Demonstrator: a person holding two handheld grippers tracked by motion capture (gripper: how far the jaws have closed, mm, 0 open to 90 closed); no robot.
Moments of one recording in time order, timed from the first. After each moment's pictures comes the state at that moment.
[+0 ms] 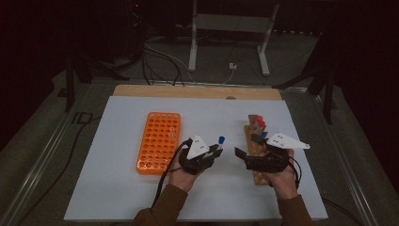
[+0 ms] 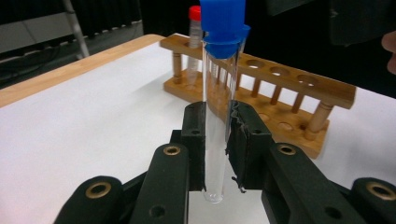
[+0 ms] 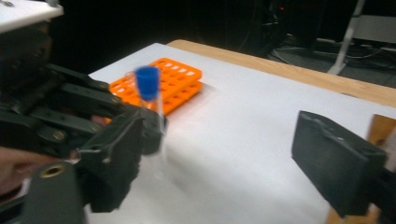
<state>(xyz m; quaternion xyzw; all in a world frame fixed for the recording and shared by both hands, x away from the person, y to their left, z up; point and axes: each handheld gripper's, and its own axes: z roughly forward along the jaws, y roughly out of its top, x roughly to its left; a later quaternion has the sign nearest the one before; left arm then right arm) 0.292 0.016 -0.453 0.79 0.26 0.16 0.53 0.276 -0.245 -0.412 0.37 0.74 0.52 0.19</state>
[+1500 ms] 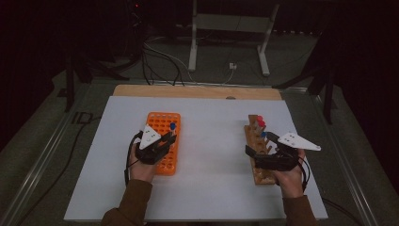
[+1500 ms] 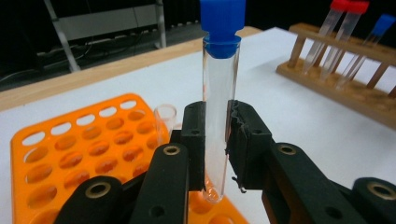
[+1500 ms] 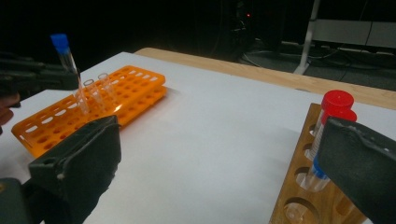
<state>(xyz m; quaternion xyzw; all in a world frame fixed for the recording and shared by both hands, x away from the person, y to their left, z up) 0.313 0.129 -0.463 0.75 0.37 0.23 0.49 0.278 -0.269 -0.416 0.41 0.71 0.52 0.23</state>
